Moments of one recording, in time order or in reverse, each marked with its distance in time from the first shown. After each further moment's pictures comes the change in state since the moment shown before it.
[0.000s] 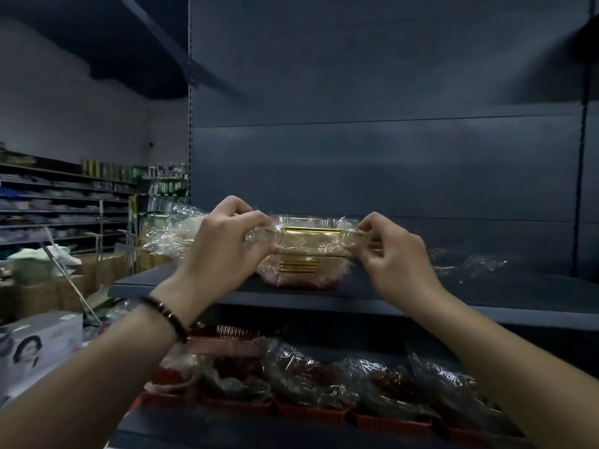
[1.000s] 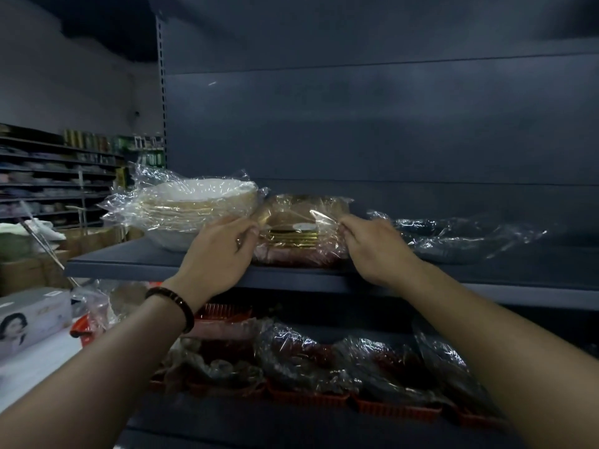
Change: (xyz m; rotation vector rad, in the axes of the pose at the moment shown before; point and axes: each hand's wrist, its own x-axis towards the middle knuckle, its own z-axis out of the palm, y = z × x) left_hand -0.030 -0.081 0.115 0.024 -0.231 -0.181; right_hand 0.044 0.097 0.093 -0.355 -0.347 -0.024
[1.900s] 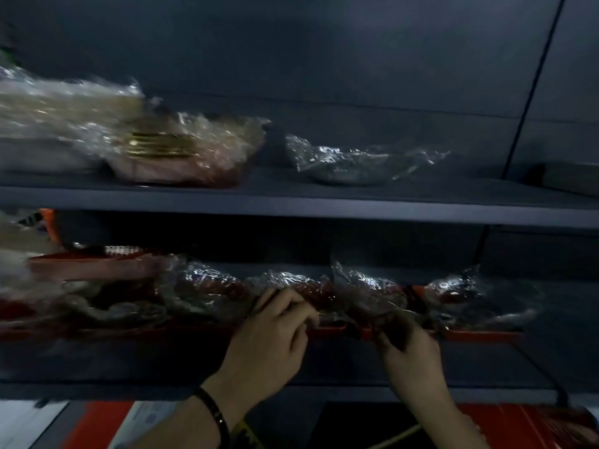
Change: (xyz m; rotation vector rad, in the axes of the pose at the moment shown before) left_hand -0.176 0.188 0.194 -0.287 -0.250 0.200; right_hand -0.277 0.170 0.069 0.340 0.097 0.715
